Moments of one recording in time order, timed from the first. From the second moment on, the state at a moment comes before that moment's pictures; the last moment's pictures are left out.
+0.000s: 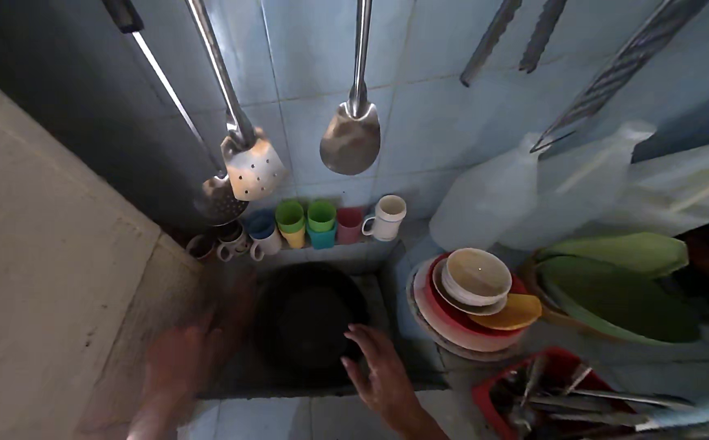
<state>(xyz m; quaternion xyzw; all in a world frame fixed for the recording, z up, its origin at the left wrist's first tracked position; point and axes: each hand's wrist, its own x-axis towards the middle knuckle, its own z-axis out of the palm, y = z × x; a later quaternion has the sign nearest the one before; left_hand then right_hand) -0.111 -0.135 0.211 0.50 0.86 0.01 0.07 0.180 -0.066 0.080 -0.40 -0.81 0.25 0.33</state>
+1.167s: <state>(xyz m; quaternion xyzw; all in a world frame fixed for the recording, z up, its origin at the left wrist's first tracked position) 0.022 0.019 -0.086 -0.09 0.34 0.62 0.70 0.255 -0.051 0.118 -0.70 -0.58 0.31 0.28</state>
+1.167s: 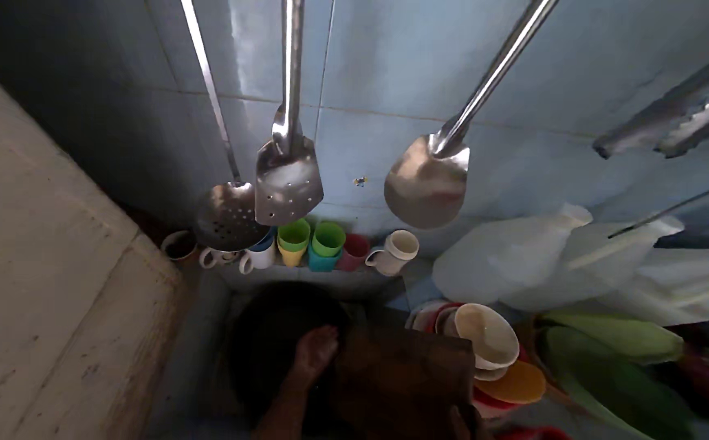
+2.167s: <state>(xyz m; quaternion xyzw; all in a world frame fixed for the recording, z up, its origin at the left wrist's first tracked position) -0.022 -0.003 0.006 -0.09 0.45 0.76 0.47 0.236 -0.052 0.103 -0.54 -0.57 0.46 0.42</state>
